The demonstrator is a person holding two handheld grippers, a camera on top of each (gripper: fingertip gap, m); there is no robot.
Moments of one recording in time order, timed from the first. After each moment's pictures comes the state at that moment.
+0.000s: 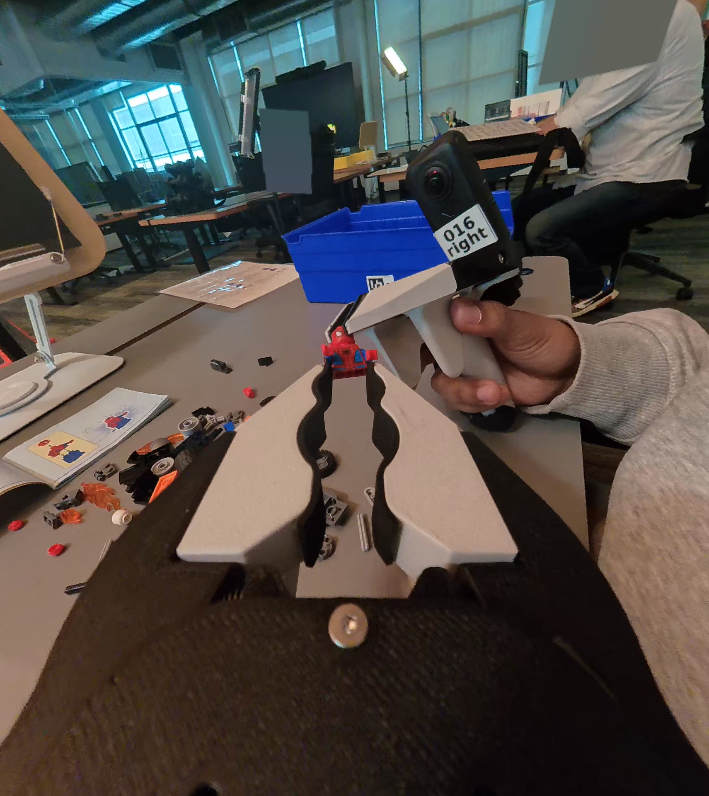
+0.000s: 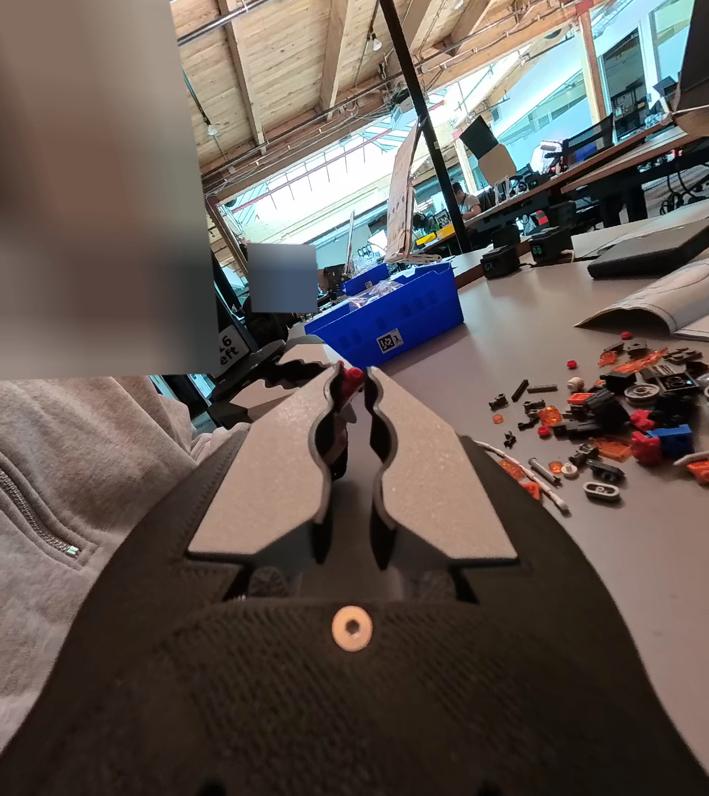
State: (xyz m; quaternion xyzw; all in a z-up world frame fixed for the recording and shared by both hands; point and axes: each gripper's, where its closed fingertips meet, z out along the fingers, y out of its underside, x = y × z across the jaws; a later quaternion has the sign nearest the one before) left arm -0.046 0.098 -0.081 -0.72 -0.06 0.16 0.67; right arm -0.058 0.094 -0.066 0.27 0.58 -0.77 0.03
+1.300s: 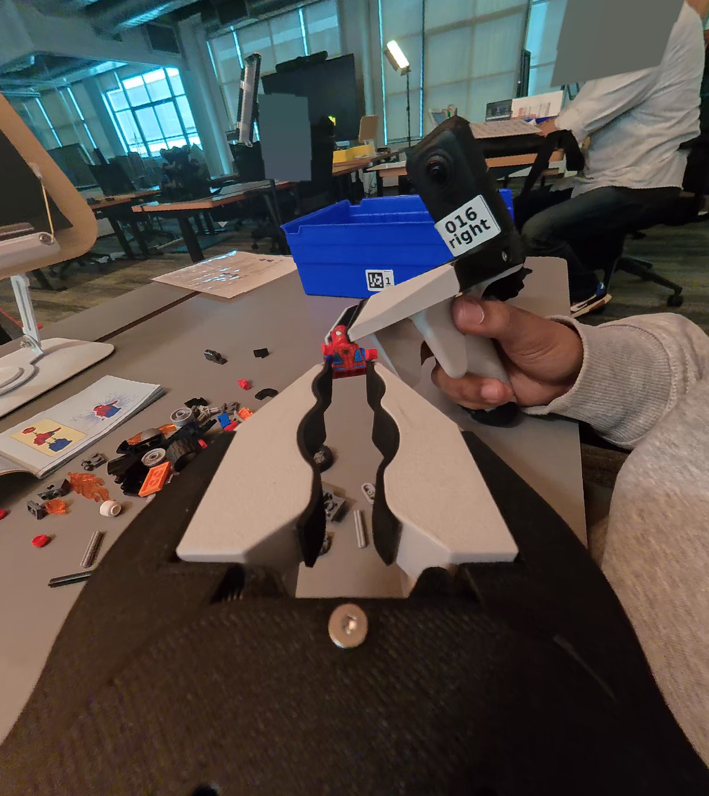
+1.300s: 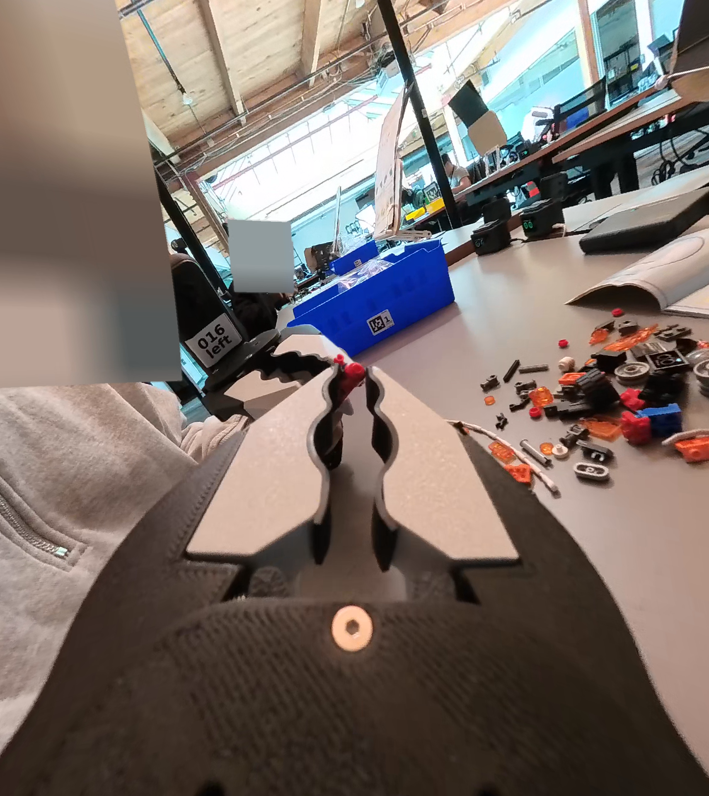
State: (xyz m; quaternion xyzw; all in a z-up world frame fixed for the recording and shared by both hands) left arm -0.049 0.099 -0.086 -0.73 -0.08 0.15 0.67; right arm -0.060 0.092 -0.074 0.28 0.60 -0.75 0.03
